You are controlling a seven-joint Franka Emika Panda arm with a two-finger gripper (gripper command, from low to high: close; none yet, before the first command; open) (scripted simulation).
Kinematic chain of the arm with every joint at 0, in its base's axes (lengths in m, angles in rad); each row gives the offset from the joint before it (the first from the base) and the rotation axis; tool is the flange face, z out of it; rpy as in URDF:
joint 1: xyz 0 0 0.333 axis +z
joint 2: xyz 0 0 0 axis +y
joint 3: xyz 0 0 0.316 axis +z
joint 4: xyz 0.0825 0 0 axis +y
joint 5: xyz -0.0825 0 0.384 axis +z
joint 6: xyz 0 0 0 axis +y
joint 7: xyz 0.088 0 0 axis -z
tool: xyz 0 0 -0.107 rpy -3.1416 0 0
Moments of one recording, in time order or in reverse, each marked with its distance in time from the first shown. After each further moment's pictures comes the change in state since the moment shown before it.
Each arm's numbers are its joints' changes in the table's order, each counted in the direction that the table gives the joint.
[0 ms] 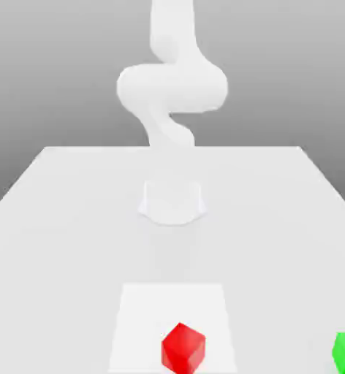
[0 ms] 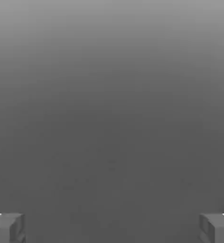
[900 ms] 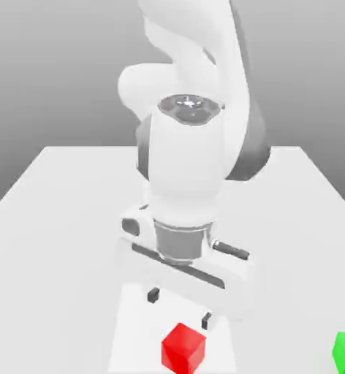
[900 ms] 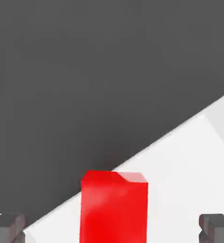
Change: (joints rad) arm -0.116 0.966 0.134 0.141 -0.092 -0.382 0.651
